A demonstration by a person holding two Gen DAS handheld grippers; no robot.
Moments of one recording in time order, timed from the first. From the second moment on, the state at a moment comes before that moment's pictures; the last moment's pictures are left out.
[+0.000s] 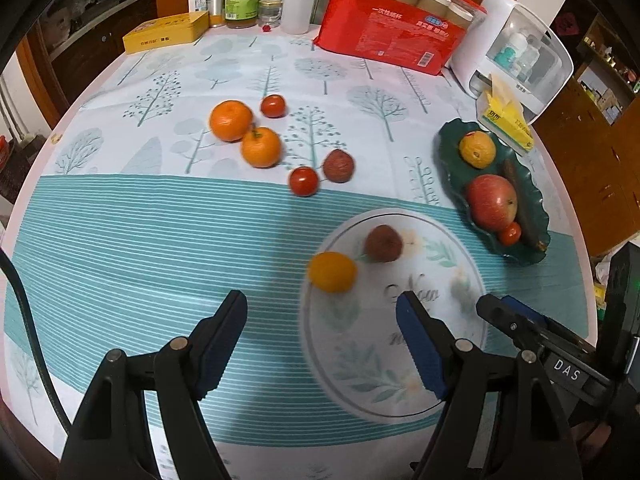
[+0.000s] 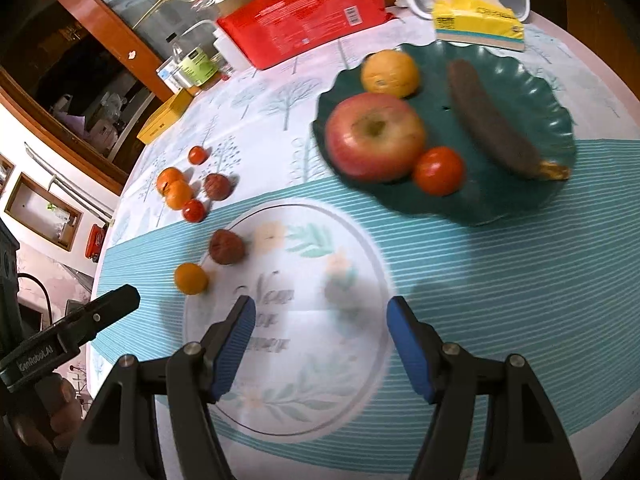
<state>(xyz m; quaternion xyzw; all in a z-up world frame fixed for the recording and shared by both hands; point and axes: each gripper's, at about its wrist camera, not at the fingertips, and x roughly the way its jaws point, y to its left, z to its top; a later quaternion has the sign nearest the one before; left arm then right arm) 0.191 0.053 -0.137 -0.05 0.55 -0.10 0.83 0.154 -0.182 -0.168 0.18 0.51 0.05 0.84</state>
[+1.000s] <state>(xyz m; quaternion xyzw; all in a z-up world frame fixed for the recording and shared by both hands) 0.231 0.048 -0.184 -0.03 0.58 -0.23 0.78 0.193 -0.090 -0.179 -0.04 0.46 0.12 0.88</state>
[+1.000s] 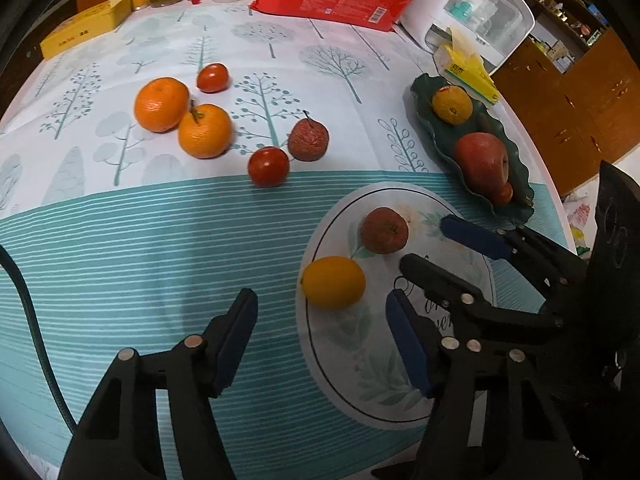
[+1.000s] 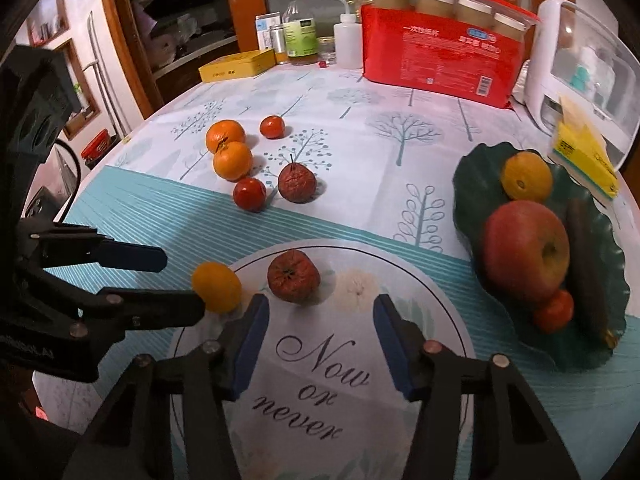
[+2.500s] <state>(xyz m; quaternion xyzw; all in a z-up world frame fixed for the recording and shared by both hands) 0.206 0.017 -0.175 -0.02 0.57 -0.25 0.78 0.164 -0.114 -0.184 0.00 0.47 0.11 0.88</state>
